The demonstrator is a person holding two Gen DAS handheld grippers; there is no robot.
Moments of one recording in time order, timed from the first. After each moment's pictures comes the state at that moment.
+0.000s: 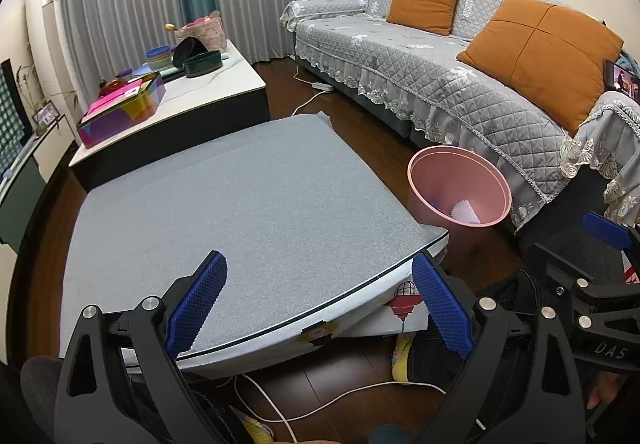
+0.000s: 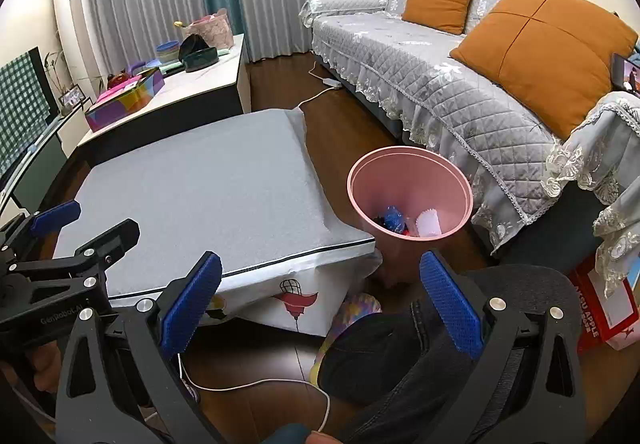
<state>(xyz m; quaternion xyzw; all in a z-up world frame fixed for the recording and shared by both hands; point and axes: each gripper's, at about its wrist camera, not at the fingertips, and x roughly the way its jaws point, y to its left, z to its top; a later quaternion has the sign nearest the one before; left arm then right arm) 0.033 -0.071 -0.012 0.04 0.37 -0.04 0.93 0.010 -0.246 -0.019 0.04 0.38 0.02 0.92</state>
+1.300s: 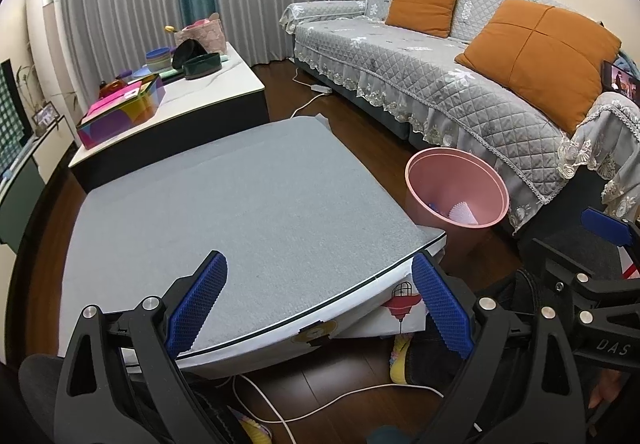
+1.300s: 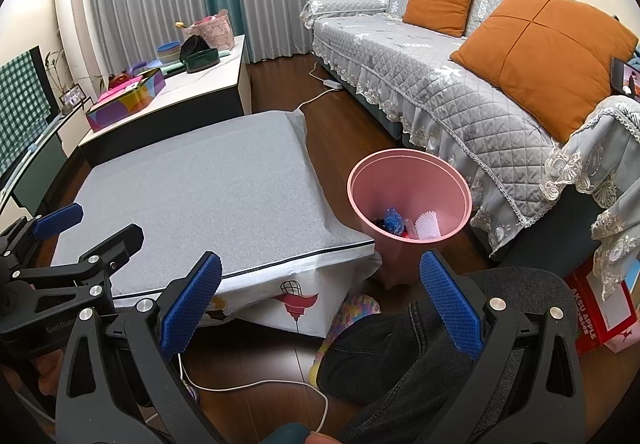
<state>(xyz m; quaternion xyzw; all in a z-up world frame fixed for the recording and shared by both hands) 0.032 -0.069 -0.009 0.04 0.36 -0.05 0.93 0.009 -0.246 -0.016 0.03 0.37 0.02 0.93</state>
